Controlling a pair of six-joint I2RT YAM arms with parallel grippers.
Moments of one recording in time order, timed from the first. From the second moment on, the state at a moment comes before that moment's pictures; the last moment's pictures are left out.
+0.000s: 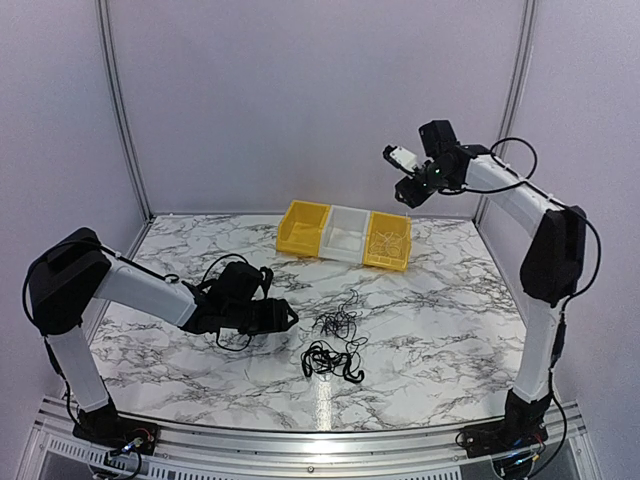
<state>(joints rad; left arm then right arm) -0.83 1.80 0.84 0.22 0.05 -0.76 0.32 2.07 2.02 -0.76 0.01 -0.48</state>
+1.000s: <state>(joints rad) -0.98 1.67 0.81 0.24 0.01 -0.61 0.58 1.92 1.28 -0.32 -0.21 -0.69</state>
